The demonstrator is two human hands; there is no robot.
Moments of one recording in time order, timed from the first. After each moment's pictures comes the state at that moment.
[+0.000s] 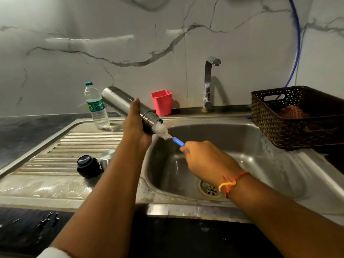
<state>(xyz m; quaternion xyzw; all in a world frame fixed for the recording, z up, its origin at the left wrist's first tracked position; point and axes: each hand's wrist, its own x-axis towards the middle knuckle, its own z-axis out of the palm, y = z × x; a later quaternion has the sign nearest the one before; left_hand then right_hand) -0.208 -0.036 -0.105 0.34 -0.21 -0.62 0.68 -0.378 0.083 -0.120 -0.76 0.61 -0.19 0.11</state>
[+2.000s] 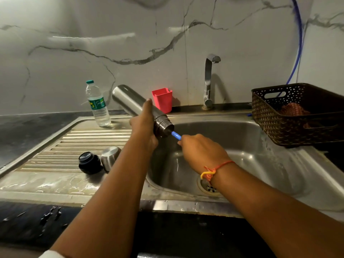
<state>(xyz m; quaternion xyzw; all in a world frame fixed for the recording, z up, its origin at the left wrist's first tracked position) -0.216 -0.021 -0.098 0.44 -0.23 -0.55 0.67 -0.373 0.074 -0.119 -0.77 0.61 -0.18 0.02</state>
